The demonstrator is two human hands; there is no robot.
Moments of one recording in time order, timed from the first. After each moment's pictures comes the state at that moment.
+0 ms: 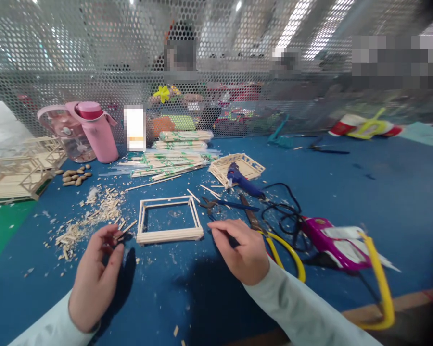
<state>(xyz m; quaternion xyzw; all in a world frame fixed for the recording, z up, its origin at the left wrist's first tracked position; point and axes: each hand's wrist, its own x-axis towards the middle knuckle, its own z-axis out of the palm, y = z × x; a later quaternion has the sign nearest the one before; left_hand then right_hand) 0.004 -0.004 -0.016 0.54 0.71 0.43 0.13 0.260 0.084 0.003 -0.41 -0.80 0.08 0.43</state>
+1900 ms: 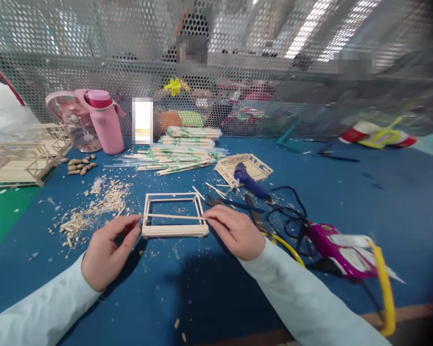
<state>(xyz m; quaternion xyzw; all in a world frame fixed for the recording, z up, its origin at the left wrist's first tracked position) -0.001 0.016 -0.009 0.63 0.64 0.41 0.16 0.262 0.121 0.007 -0.24 -0.91 0.12 0.31</state>
